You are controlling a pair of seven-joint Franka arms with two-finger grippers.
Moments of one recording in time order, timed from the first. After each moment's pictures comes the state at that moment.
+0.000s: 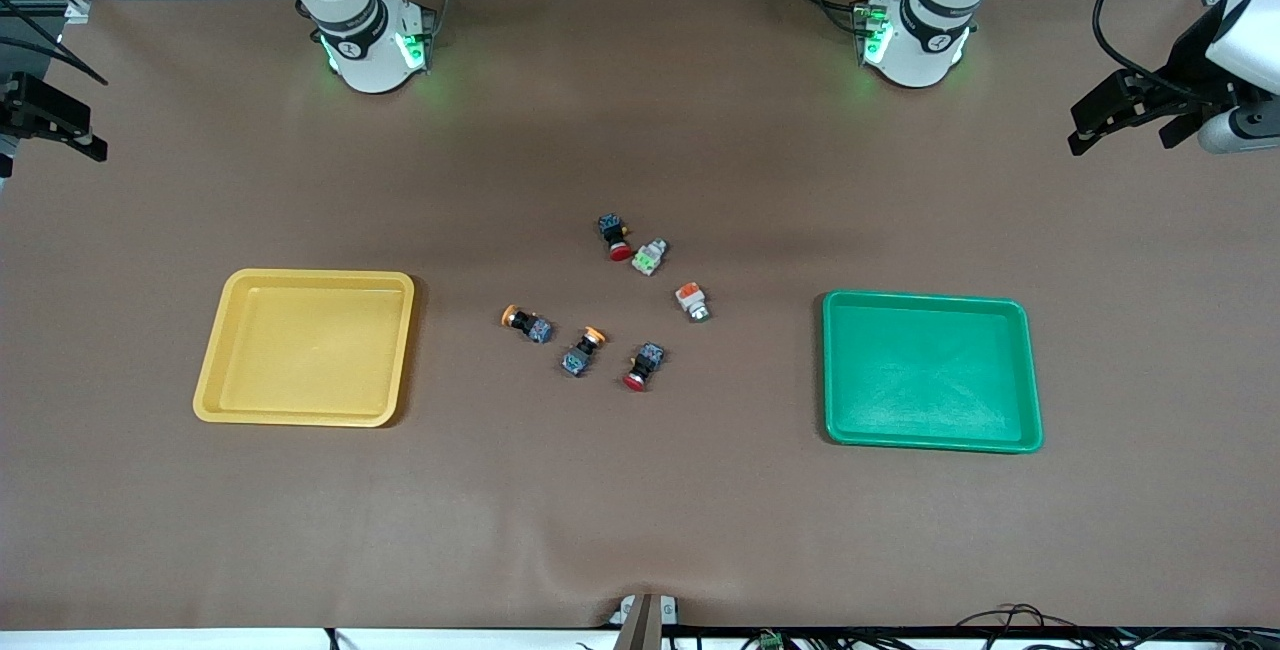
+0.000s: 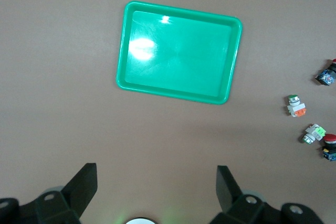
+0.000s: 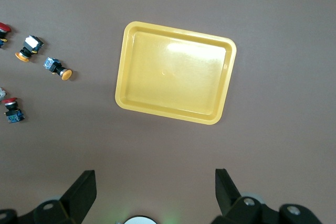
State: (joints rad) left arm -0.05 -0.13 -0.05 -1.65 -0.01 1.54 -0.19; right arm -0.05 0.00 -0.04 -1.43 0.04 1.39 -0.25
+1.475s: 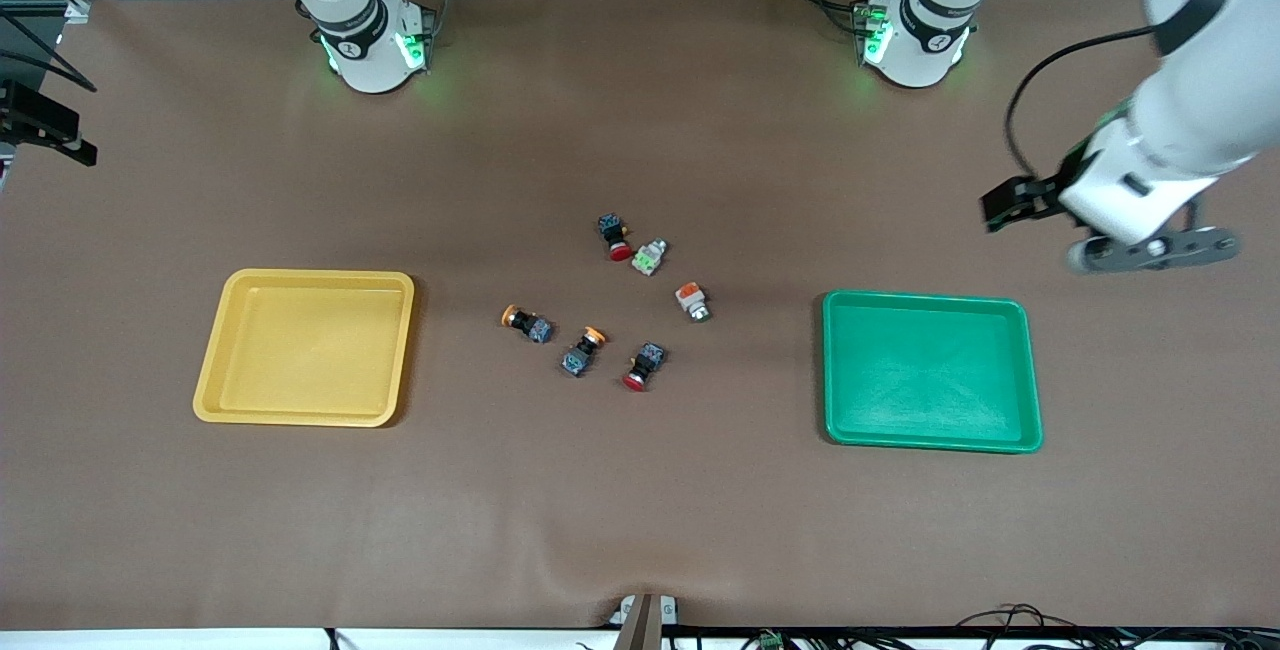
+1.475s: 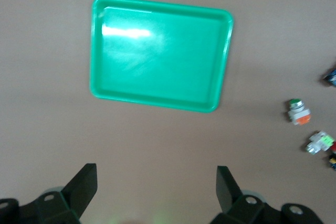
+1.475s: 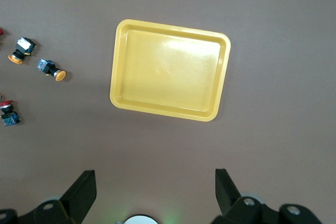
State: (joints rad) left arm -0.17 0.15 -0.09 -1.52 0.03 1.59 -0.33; right arm -0.09 0.01 -0.04 -1.44 0.04 1.39 -0.25
